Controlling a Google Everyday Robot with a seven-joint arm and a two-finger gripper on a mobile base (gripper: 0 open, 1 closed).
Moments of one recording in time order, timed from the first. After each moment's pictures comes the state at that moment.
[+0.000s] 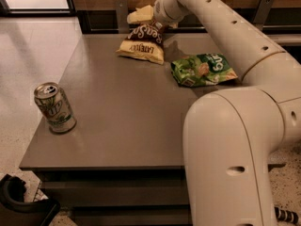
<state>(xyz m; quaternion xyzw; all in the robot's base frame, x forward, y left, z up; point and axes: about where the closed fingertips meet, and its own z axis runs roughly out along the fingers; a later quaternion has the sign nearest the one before) 0.874 -0.022 0.899 -0.12 0.89 0.20 0.39</state>
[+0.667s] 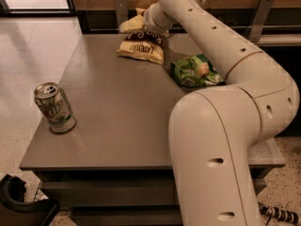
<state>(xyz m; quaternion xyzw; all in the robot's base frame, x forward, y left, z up) 0.887 0.004 0.859 -0.10 0.90 0.19 0.37</state>
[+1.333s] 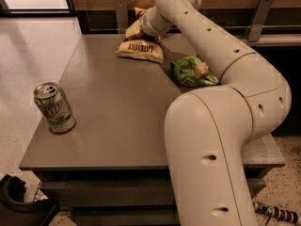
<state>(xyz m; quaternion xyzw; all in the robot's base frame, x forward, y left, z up) 0.887 0.015 0.841 -0.11 0.91 0.19 0.35</state>
